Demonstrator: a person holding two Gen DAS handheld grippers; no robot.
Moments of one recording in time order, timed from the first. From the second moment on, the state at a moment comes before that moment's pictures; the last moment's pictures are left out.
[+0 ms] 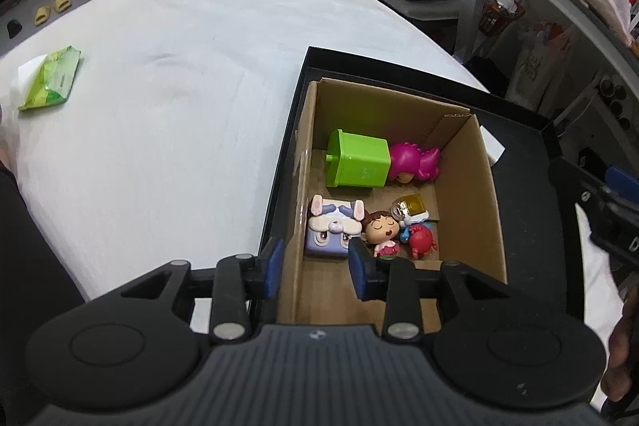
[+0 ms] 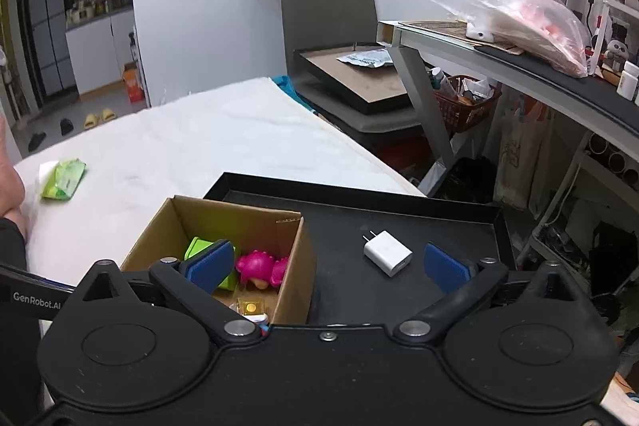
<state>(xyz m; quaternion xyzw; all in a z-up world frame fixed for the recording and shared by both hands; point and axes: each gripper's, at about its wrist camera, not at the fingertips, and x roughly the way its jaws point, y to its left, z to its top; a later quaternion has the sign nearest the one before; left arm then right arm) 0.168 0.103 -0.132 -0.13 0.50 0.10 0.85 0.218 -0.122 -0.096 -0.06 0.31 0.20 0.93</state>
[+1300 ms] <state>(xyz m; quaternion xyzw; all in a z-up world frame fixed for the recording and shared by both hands) 0.211 0.096 -0.158 -0.16 0.50 0.17 0.83 0.357 -0.140 -0.221 -0.09 0.42 0.15 0.89</state>
